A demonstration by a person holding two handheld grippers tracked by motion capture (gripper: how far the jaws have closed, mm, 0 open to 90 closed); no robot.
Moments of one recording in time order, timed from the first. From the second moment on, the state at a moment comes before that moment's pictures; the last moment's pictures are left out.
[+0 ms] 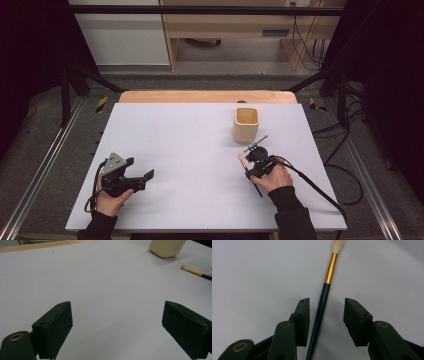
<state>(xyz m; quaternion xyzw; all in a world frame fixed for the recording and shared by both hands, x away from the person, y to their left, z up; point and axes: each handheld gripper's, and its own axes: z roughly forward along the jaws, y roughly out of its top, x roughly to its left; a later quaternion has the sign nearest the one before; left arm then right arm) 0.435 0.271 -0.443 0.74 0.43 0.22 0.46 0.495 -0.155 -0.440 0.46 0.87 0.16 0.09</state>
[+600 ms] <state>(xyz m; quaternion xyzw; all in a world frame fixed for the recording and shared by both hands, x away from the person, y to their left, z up) 0.435 0.270 -0.444 0.75 0.43 0.22 0.46 0.508 -0.151 -0.449 0.46 0.87 0.16 0.07</state>
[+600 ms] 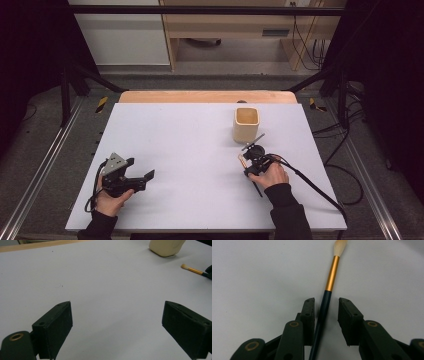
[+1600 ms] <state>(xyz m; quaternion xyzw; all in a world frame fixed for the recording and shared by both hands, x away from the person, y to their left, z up) 0.435 0.270 -0.444 0.75 0.43 0.22 0.46 0.503 -0.152 -0.448 0.47 0.87 0.15 0.07</state>
